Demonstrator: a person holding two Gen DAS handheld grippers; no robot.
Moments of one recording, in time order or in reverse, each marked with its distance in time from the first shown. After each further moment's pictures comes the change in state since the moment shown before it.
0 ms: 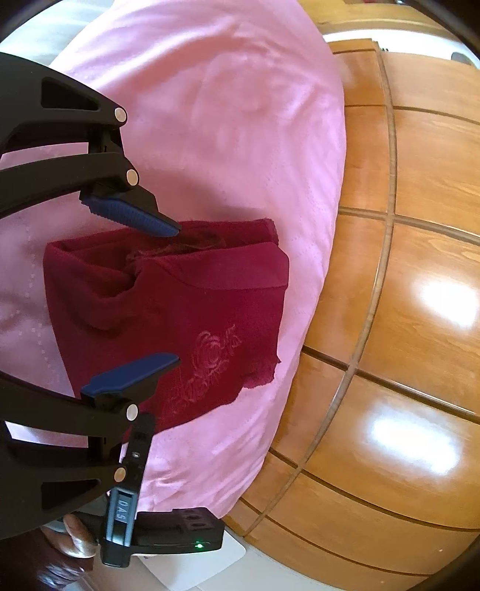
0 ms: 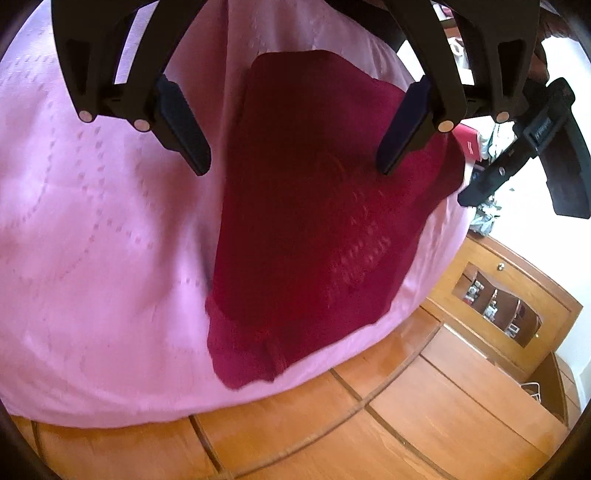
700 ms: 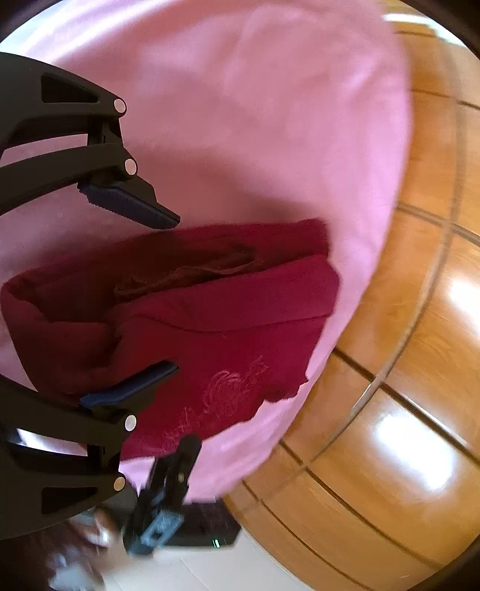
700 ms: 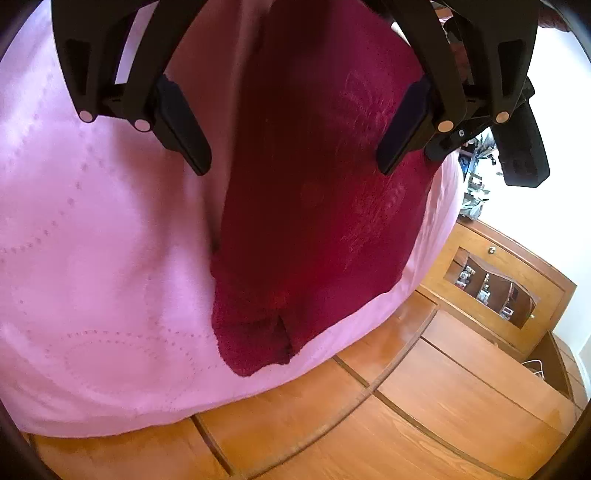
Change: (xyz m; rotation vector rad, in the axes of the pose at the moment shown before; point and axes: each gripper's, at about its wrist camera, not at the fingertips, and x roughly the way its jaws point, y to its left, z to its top) left arm 0.059 0.052 -0.005 -0.154 0.164 -0.203; right arm 0.021 -0.017 0.035 0.062 -0.025 0.059
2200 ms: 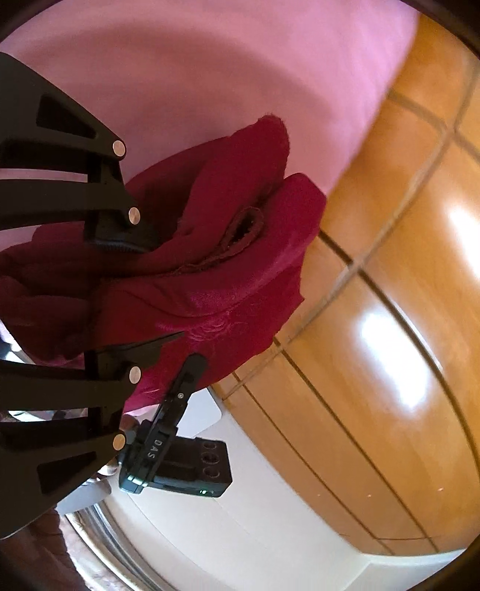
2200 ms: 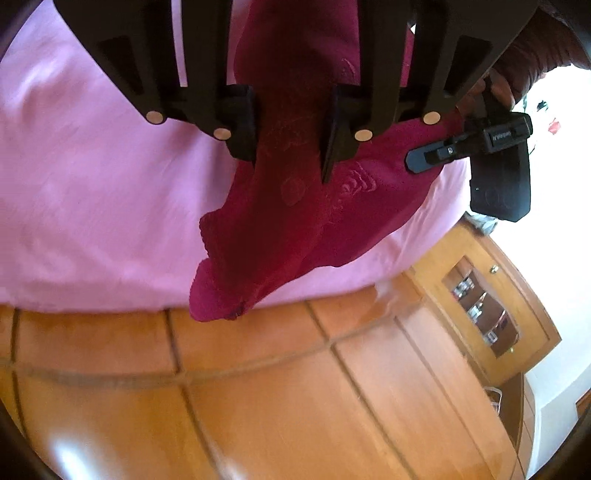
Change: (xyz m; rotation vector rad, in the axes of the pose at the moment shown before) left arm 0.014 -0.062 0.056 0.057 -0.054 -0.467; right arm -0.085 0.048 0.034 -0.260 -0.189 -0.093
